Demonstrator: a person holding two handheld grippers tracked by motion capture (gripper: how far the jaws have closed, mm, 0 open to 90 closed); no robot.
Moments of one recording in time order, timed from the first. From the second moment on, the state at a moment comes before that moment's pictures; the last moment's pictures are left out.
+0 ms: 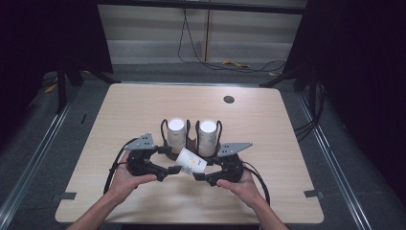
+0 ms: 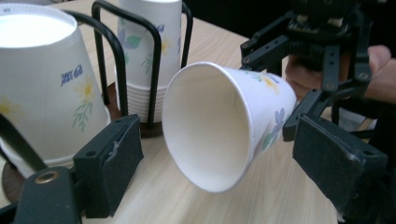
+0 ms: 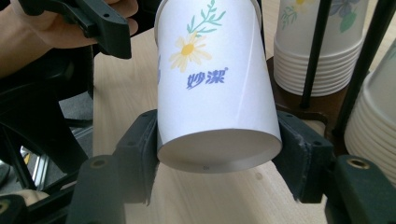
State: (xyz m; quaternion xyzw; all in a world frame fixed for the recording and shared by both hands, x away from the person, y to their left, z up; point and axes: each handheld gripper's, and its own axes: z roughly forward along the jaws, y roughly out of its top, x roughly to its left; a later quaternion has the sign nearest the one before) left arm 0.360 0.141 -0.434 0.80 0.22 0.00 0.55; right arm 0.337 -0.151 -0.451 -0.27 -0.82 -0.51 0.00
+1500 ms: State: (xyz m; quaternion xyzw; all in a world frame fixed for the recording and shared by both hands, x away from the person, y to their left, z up) left arm 0.362 0.142 -0.447 0.77 0.22 -0.06 0.59; right arm 0.328 -0.134 -0.454 -0.22 -0.80 -0.56 -0.01
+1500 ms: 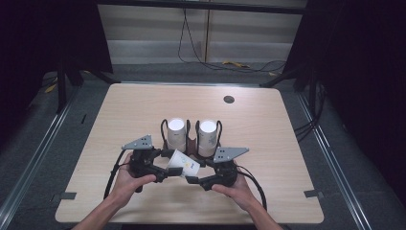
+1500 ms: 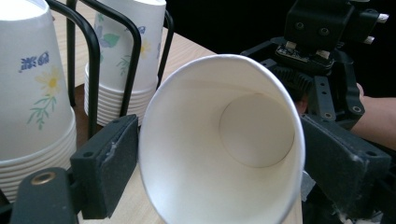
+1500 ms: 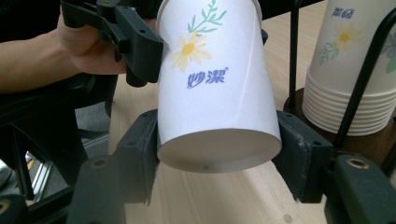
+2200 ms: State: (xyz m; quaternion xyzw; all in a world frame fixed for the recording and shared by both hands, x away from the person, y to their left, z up) left arm 0.359 0.137 -0.444 0.79 0.20 -0.04 0.58; right arm 0.331 -0.128 -0.454 -0.22 -0.81 -0.54 0.00
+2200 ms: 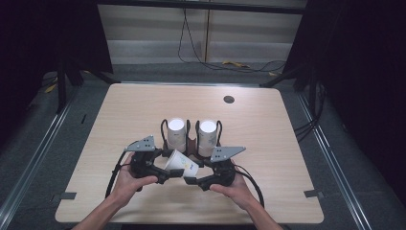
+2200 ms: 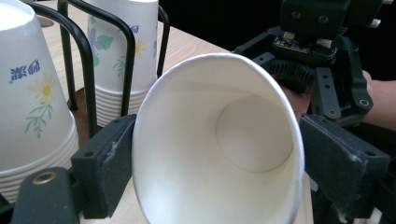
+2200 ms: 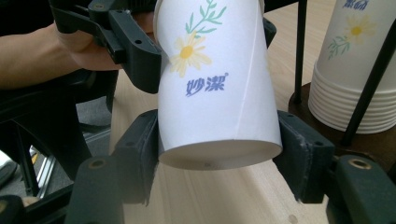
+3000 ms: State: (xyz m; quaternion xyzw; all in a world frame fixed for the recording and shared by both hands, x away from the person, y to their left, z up) left arm 0.355 0.137 -0.438 0.78 0.18 -0.04 0.59; right arm 0.335 -0.122 -0.460 -0.25 -0.83 -0.50 0.01
